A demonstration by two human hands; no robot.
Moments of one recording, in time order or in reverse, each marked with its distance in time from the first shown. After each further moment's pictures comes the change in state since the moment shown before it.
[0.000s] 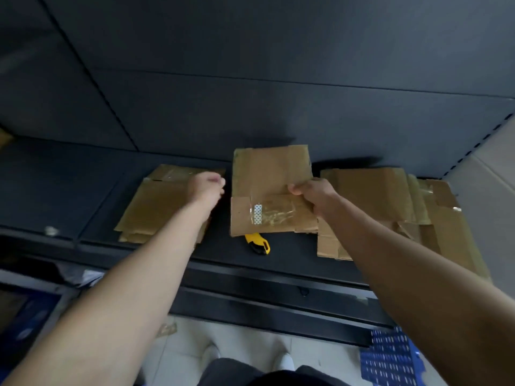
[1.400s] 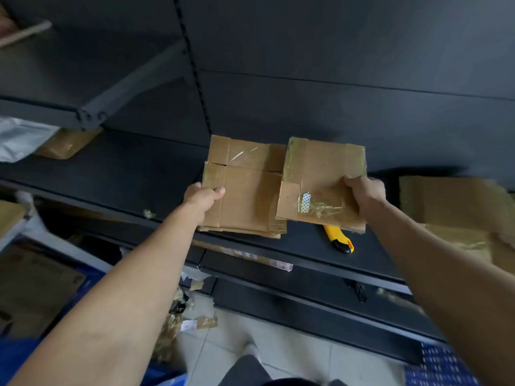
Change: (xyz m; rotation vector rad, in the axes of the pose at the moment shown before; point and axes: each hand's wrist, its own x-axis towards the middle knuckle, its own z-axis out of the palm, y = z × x) left_hand 0.044 -0.079 -0.195 -0.066 0.014 -0.240; right_hand -0.034 -0.007 0.108 0.076 0.309 -0.139
